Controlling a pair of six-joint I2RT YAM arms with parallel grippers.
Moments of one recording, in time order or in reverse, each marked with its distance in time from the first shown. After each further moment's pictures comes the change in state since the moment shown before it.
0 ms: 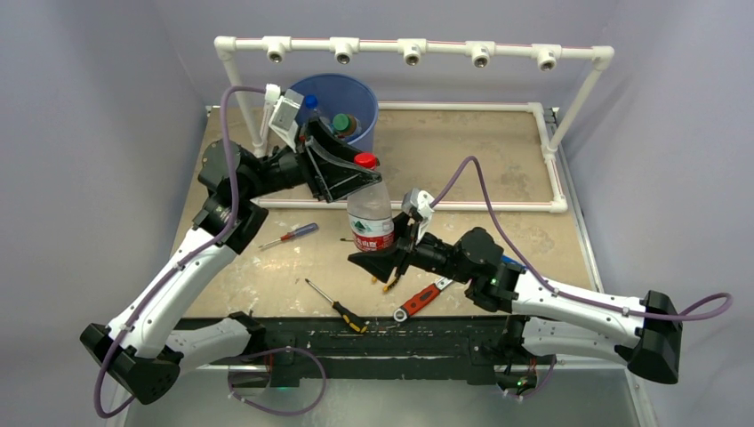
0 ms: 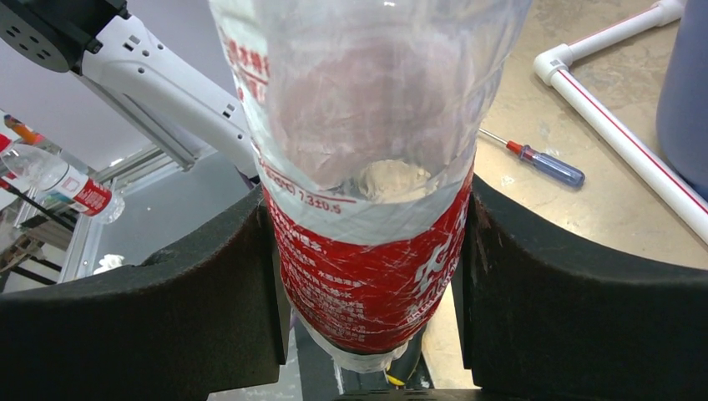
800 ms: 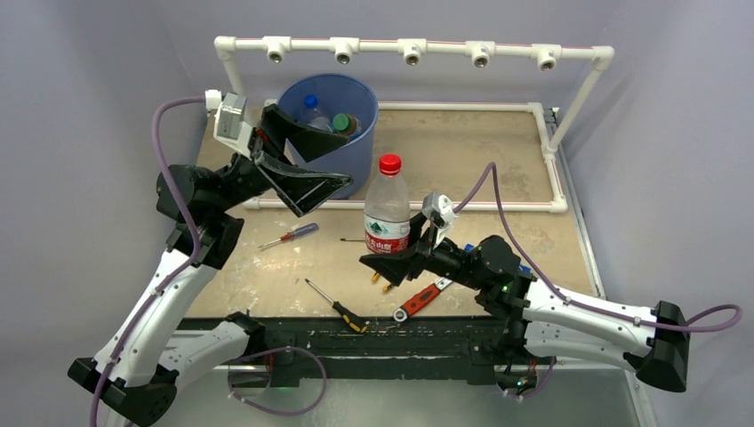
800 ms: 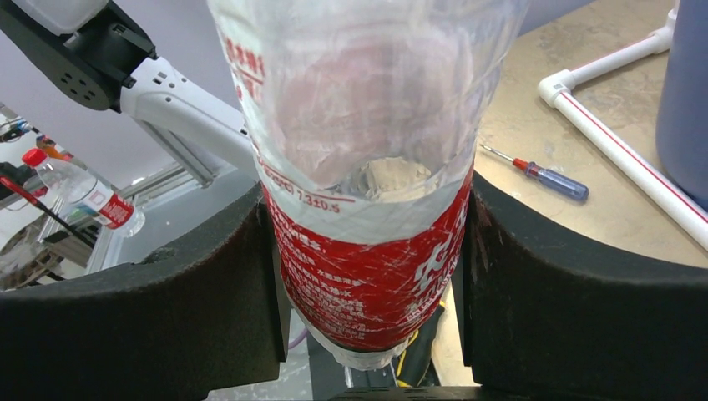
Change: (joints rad) left arm 0.081 -0.123 -0.029 0.085 -0.059 -0.044; right arm 0.000 -0.103 -0.075 0.056 0.013 0.030
